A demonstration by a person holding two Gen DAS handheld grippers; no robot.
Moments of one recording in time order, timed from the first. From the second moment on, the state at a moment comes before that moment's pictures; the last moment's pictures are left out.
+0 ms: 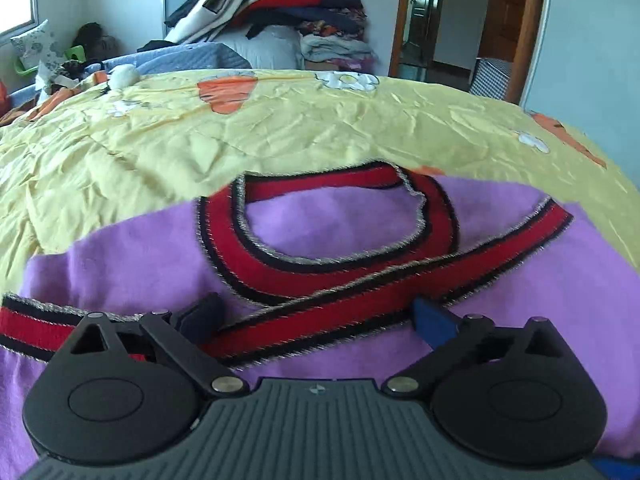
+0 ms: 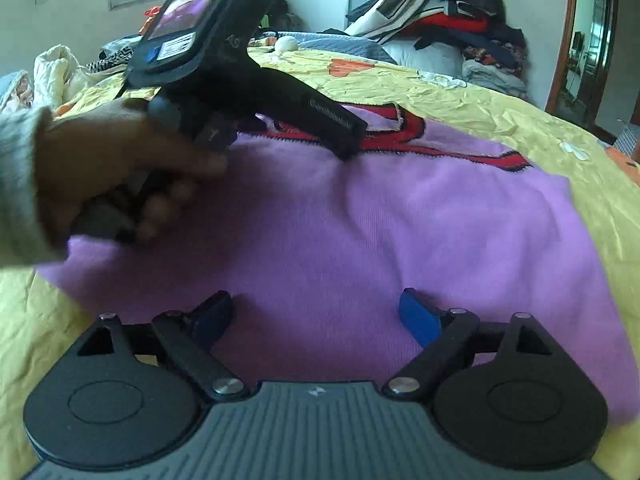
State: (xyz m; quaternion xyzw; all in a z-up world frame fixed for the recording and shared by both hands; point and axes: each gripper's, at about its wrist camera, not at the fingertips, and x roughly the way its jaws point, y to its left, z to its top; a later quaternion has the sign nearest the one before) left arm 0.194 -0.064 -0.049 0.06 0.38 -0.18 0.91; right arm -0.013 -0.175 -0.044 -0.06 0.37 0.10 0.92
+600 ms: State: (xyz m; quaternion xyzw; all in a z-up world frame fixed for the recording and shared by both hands) left arm 0.154 0.059 -0.031 0.00 0.40 -0.10 0.91; right arm 0.027 -0.261 -0.037 -0.02 0.39 0.00 0.92
